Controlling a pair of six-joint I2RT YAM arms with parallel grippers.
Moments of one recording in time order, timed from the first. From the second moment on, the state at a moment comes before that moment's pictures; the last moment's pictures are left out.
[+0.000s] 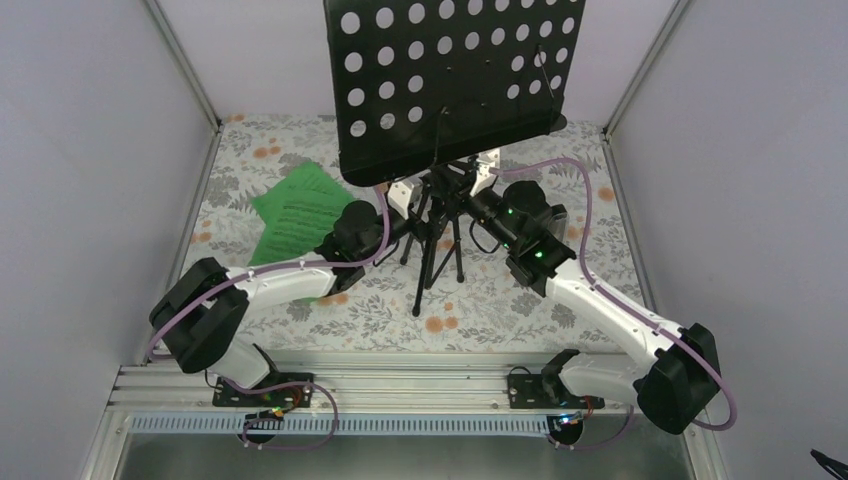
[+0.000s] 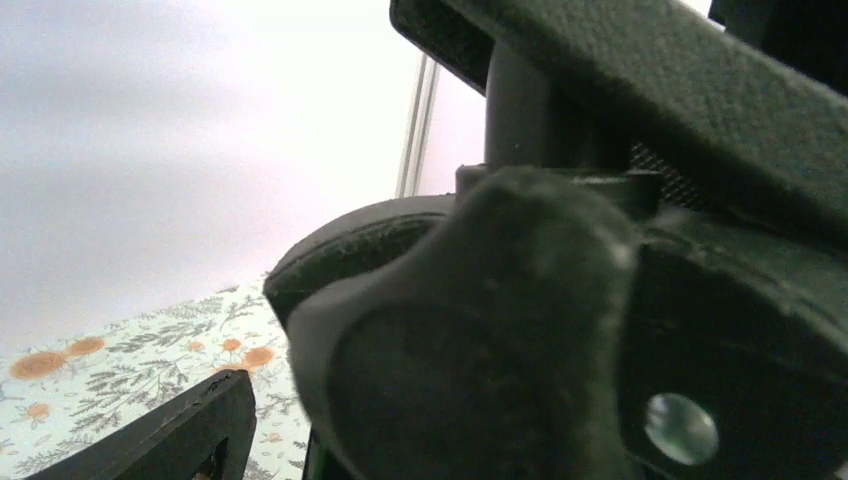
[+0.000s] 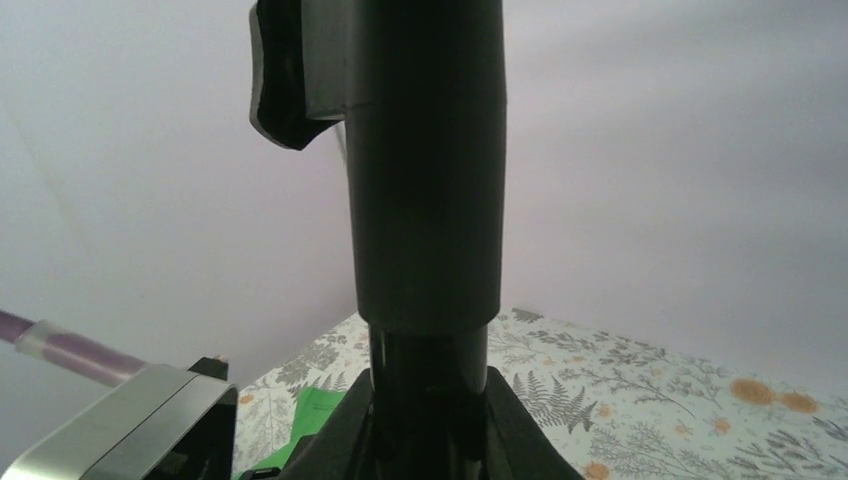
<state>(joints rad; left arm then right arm) -0.81 1.50 0.80 0.78 0.09 -0.19 0.67 1.17 0.88 0.36 -0.10 0.21</state>
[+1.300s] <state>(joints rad) -0.90 1.63 0.93 0.76 -0.05 -0.14 0.67 1.11 0.88 0.27 0.18 0.31</state>
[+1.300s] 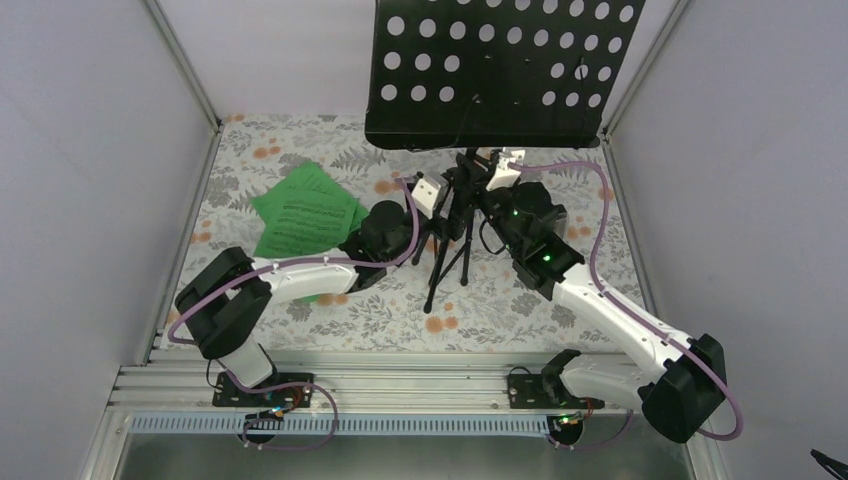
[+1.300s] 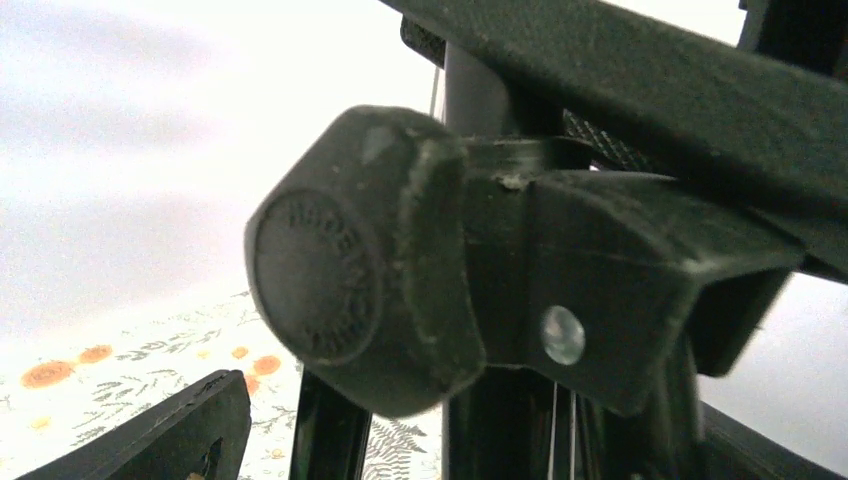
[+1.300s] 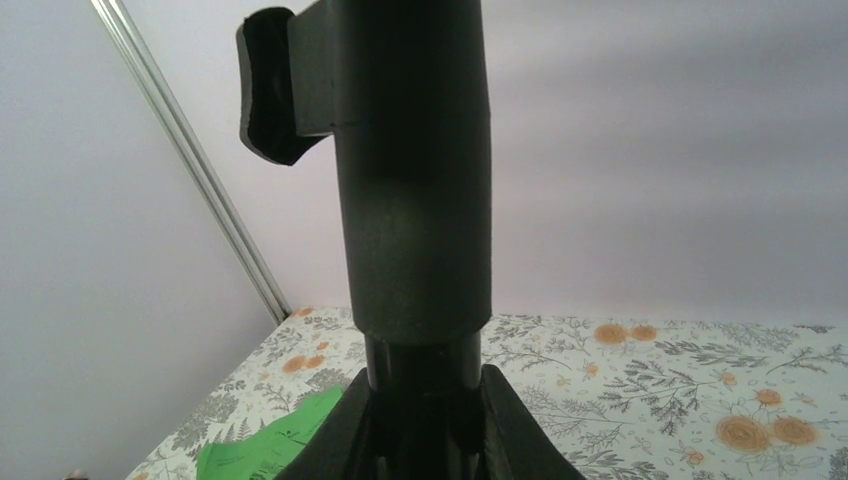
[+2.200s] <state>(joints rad) -1.01 1.67 0.87 0.72 -0.31 -0.22 0.68 1.11 0.88 0.27 0.34 0.34</state>
